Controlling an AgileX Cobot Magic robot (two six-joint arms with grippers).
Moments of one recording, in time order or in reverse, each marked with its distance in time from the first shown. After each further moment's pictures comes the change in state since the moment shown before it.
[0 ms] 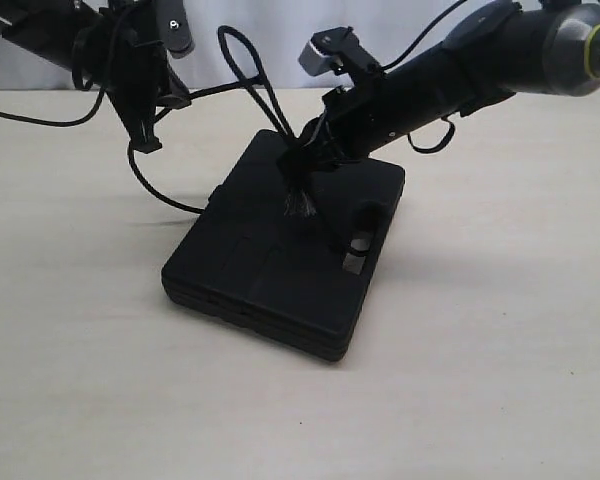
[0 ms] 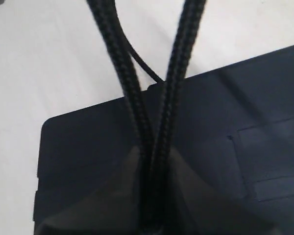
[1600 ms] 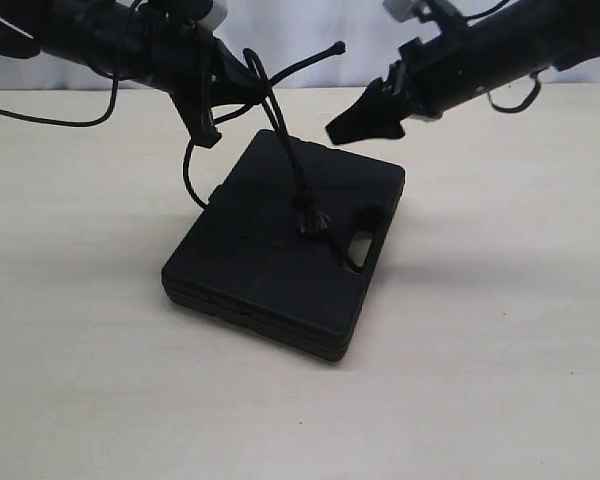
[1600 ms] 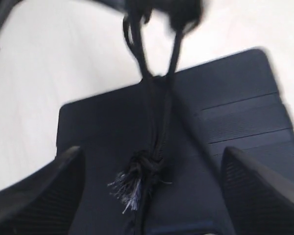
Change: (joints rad) left arm -0.024 0.029 0.000 -0.632 0.210 0.386; right arm -0.177 -0.120 0.000 -0.012 0.197 -0.044
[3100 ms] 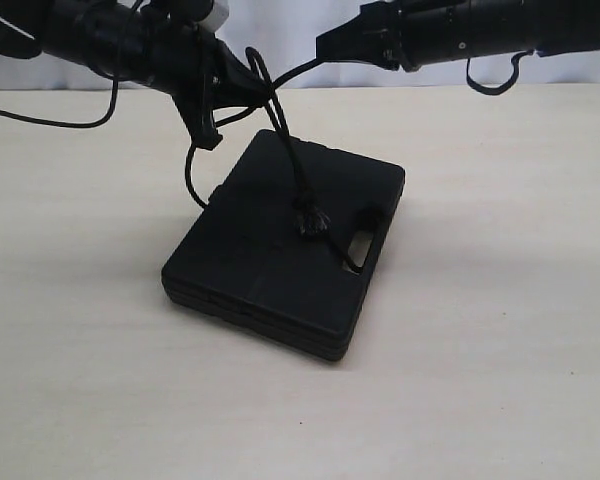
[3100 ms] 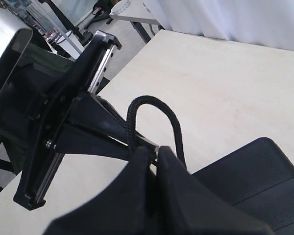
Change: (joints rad) left arm 0.000 0.000 0.000 0.000 0.022 0.000; right arm 0.008 0.007 0.000 0.382 -0.068 0.041
